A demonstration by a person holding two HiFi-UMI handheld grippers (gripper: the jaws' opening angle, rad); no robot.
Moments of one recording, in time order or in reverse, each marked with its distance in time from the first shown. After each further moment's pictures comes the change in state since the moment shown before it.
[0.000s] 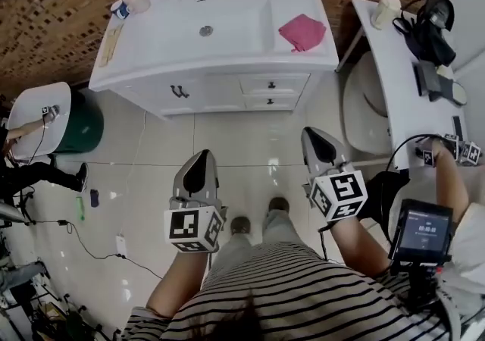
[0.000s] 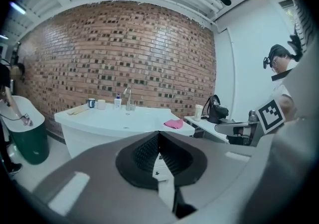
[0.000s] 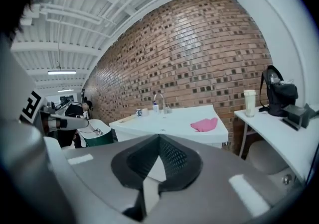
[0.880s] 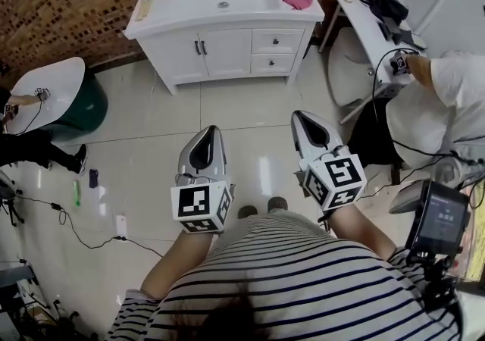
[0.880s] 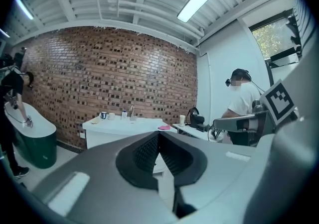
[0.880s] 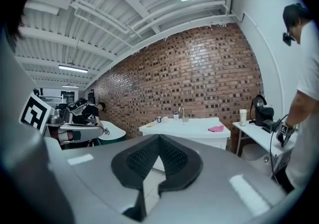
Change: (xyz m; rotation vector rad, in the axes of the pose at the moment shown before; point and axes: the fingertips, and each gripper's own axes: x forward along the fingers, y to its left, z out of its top) left arm -0.375 0.032 -0.022 0.030 -0.151 -0.099; right arm -0.264 0.337 -0.016 -0.092 -0.109 -0.043
